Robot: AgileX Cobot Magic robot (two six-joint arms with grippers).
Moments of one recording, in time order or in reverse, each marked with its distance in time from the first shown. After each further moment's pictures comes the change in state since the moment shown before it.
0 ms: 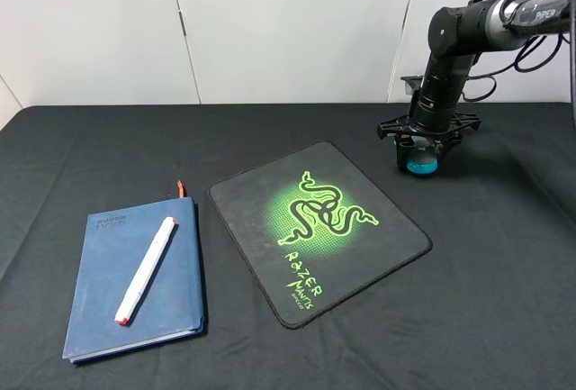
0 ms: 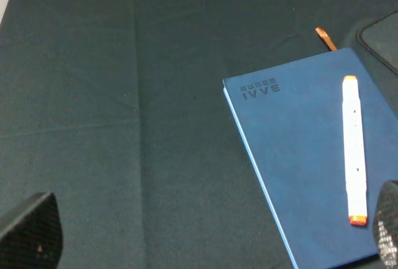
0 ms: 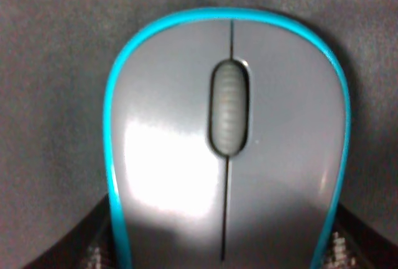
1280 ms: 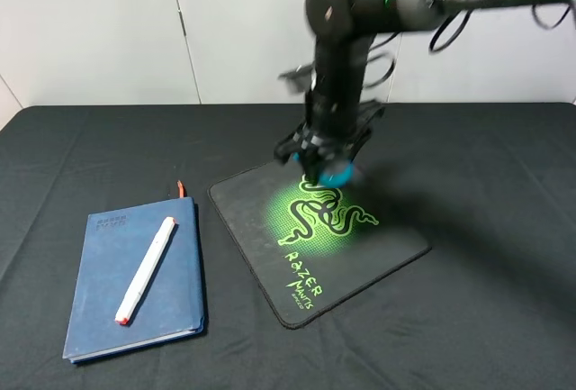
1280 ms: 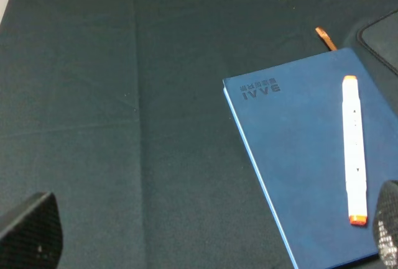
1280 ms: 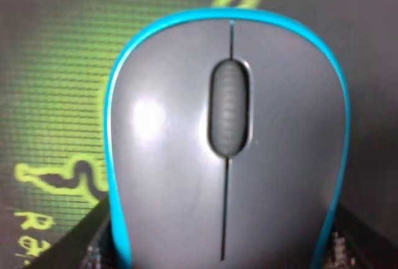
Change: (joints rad) left arm 0.000 0.000 0.000 -0.001 0.000 0.000; right arm 0.469 -0.199 0.148 -0.031 0.012 0.001
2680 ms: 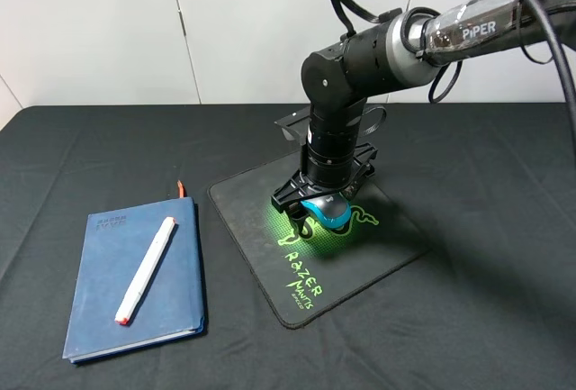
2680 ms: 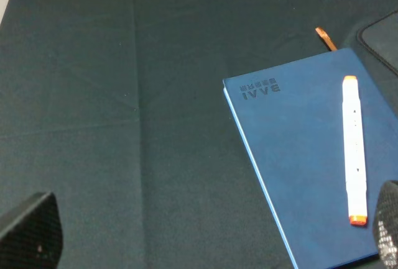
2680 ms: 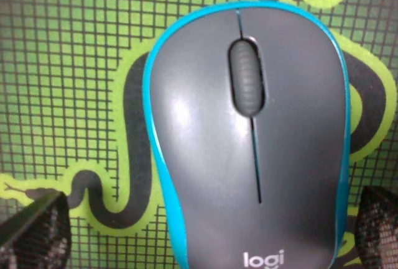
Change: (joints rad) left arm 0.000 0.000 0.000 0.000 0.000 0.000; right arm 0.031 -0.001 0.195 -0.011 -0.210 0.044
